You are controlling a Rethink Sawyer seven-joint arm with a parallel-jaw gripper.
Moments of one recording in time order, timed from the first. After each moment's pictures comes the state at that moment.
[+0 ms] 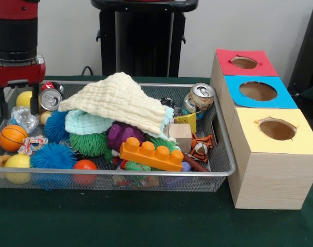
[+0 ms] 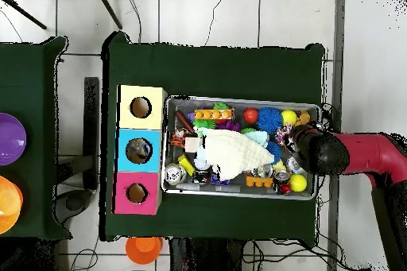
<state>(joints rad) -1.02 -0.63 0.68 1.58 -0.87 0.73 1.22</state>
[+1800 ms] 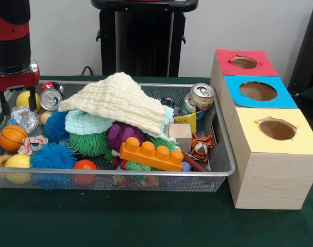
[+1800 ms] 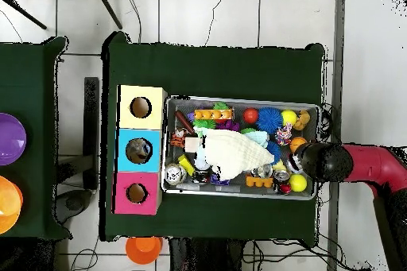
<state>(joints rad) -1.04 -0.55 0.60 1.56 -0.87 0.83 1.22</state>
